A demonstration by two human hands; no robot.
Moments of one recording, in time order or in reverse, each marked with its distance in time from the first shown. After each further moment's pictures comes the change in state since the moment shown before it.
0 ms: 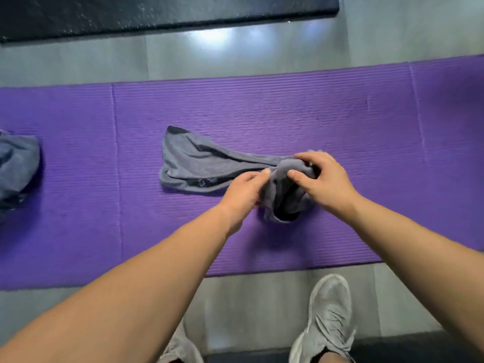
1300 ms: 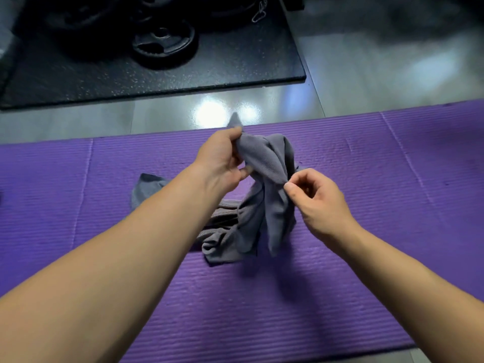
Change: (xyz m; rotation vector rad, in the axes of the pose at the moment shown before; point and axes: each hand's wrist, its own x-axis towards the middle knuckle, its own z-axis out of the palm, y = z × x) left_hand 0.088 0.080 0.025 -0.562 0.057 0.152; right_hand 0.024 0.044 0.018 0.551 0.254 -0.155
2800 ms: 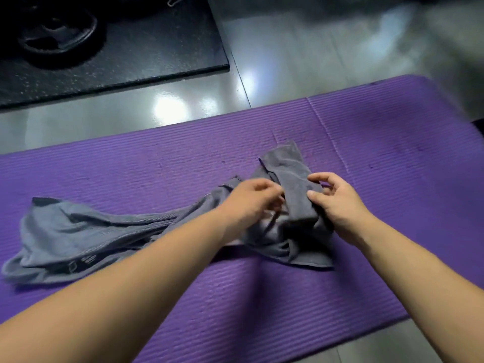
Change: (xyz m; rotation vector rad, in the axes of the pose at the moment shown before) left_hand 0.030 -0.182 0.116 0.783 -0.394 0.017; right_hand 0.025 0.113 -0.200 0.160 0.142 0.368
